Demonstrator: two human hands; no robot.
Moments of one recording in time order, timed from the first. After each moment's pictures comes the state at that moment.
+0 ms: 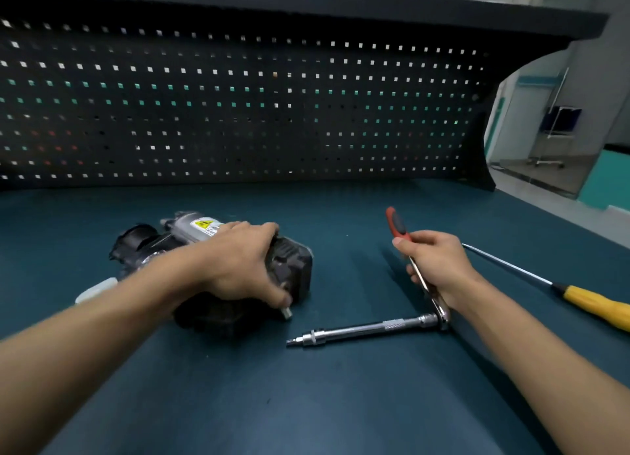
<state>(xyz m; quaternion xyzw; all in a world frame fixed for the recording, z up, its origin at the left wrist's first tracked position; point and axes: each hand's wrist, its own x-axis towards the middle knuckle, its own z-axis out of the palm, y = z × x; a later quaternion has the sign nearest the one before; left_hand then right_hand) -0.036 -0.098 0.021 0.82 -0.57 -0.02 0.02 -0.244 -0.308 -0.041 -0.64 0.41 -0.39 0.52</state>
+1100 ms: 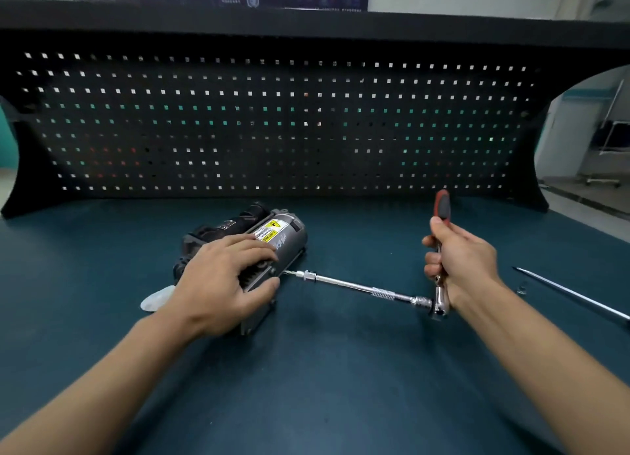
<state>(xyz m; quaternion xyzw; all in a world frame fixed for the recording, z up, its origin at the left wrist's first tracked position) 0.020 -0.031 -0.019 0.75 -0.58 0.16 0.28 -0.190 -0.266 -0.004 -0.44 0.34 -0.50 0.66</state>
